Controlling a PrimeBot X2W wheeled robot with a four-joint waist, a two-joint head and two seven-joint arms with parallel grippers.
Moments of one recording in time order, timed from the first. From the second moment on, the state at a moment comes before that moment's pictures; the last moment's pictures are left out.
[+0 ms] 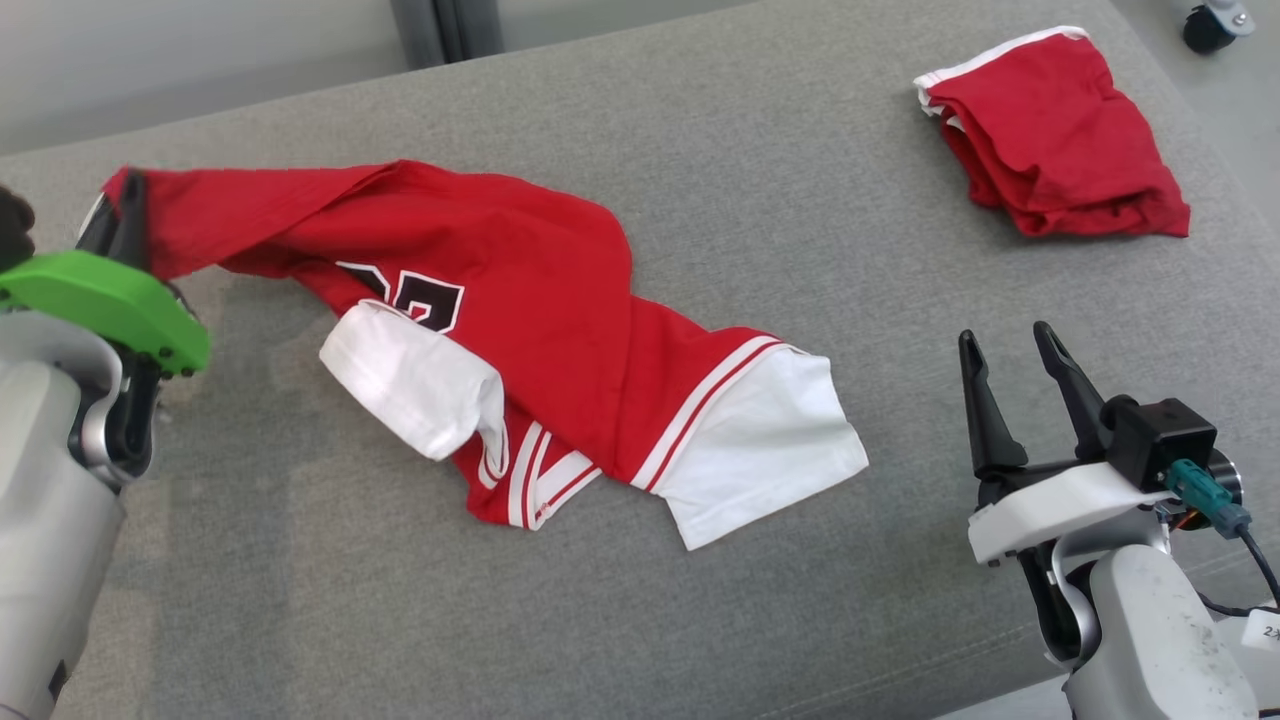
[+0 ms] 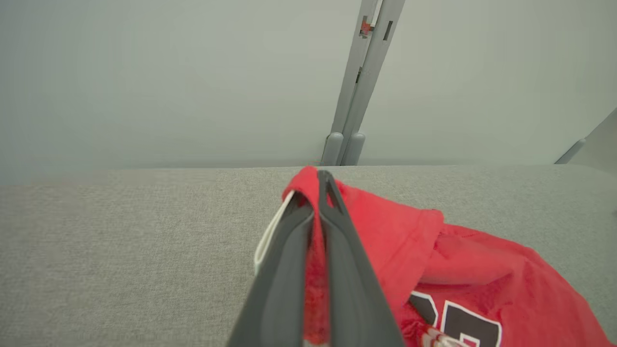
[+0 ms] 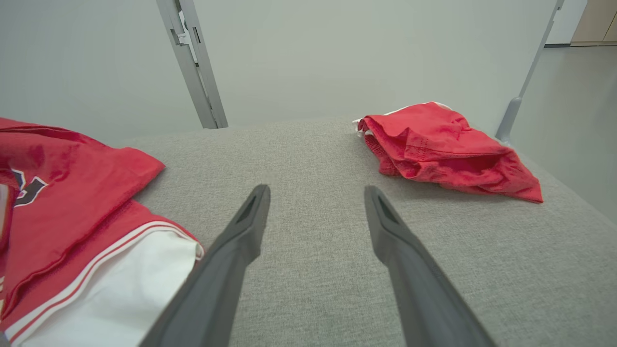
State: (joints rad) left arm -0.85 0.50 -0.64 0.79 -0.99 -0.05 -0.19; right arm -0.27 -0.05 -0.03 0.30 0.17 0.13 -0.26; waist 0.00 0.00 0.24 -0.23
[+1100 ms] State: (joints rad) left arm -0.18 0.26 -0.24 0.35 -0.54 -0.06 -0.26; right arm -0.15 -0.05 -0.02 0.33 0.12 0.13 -0.26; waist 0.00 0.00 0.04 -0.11
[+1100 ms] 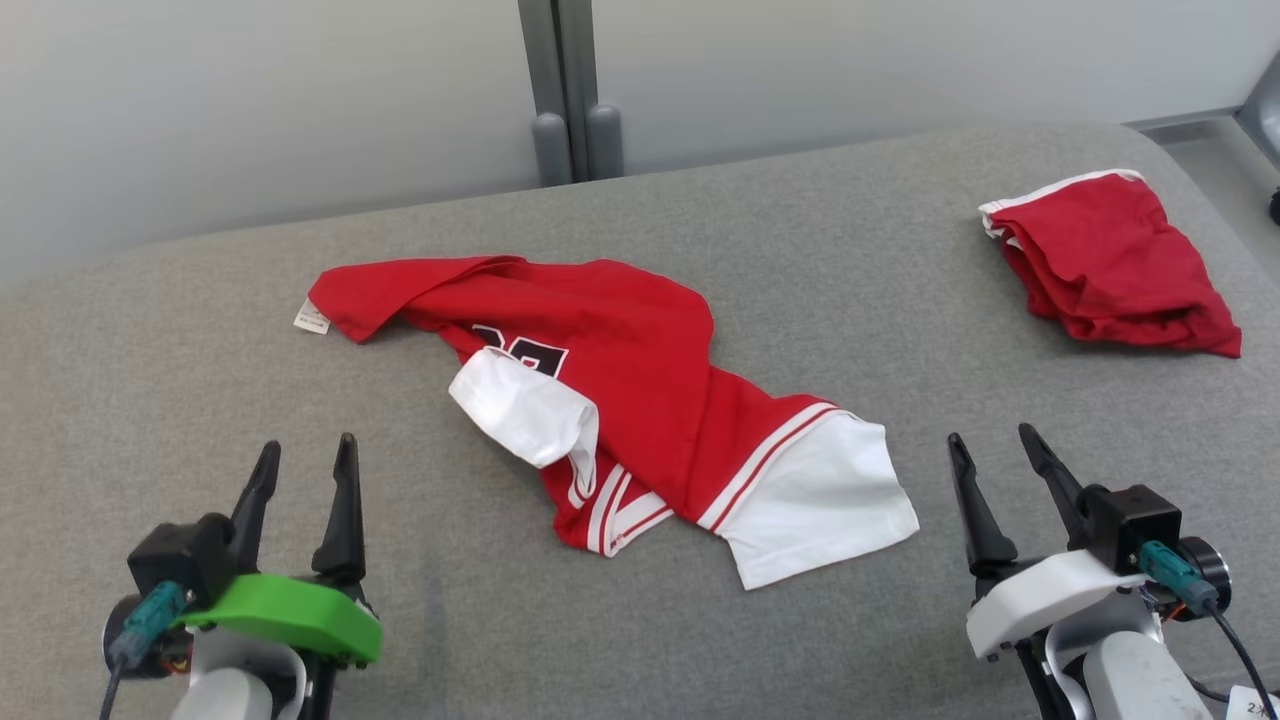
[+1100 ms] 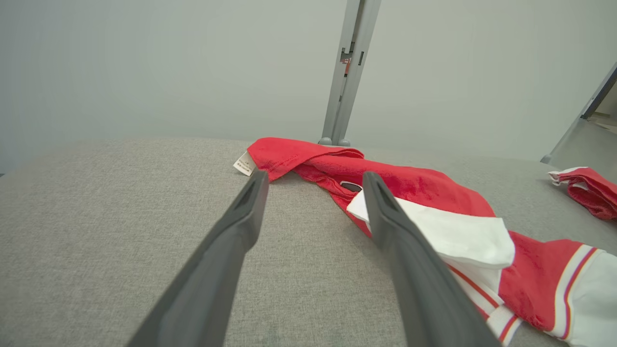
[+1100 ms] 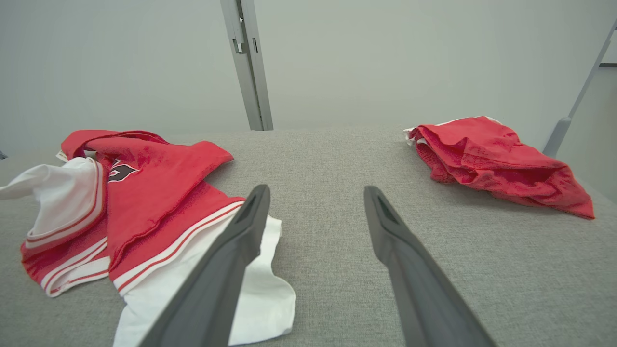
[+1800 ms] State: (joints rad) left arm 0.08 0.06 -0.03 0.20 -0.36 -0.11 -0.26; right arm -0.08 -0.05 0.01 0.35 0.15 0.13 -0.26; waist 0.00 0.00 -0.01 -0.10
